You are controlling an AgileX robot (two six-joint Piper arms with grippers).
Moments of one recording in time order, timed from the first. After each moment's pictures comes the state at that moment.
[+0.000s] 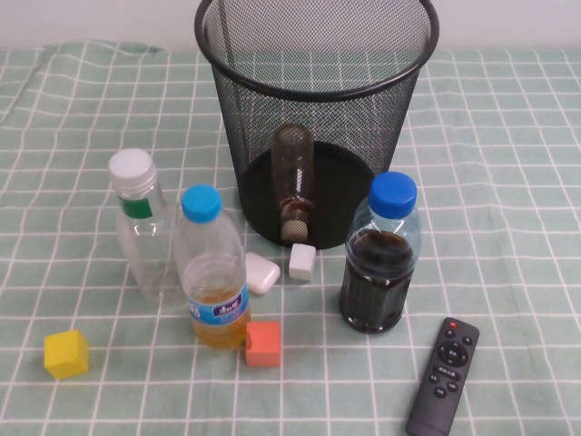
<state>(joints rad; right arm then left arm) -0.06 0.05 0.03 -0.22 0.04 0.14 -0.14 -0.01 0.02 0.01 0.36 -0.10</state>
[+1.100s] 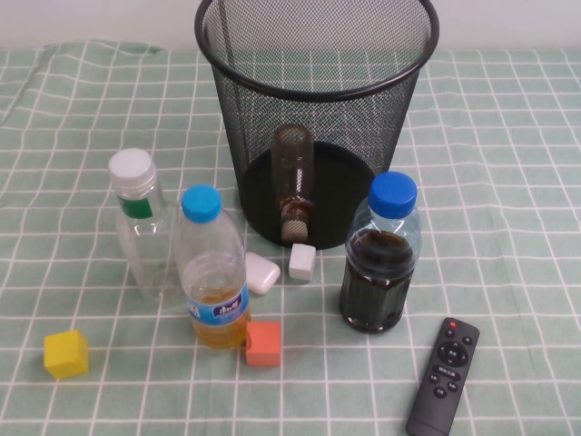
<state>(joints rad) -0.06 -0.01 0.03 -0.22 0.37 0.16 -0.14 -0.01 0.02 0.05 0.36 -0.10</state>
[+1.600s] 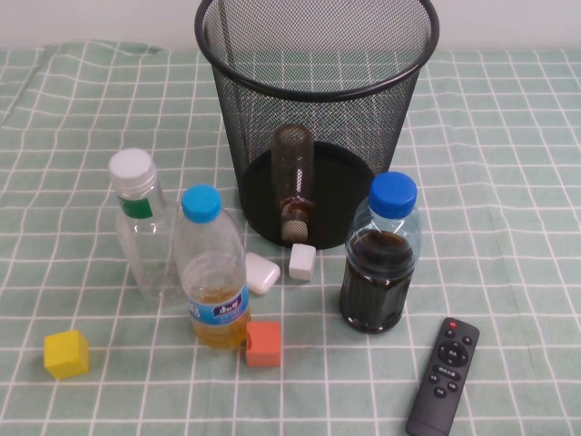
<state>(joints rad) -0.06 -0.01 0.03 -0.22 0.37 0.16 -0.14 -0.01 0.03 0.04 -0.05 -0.25</state>
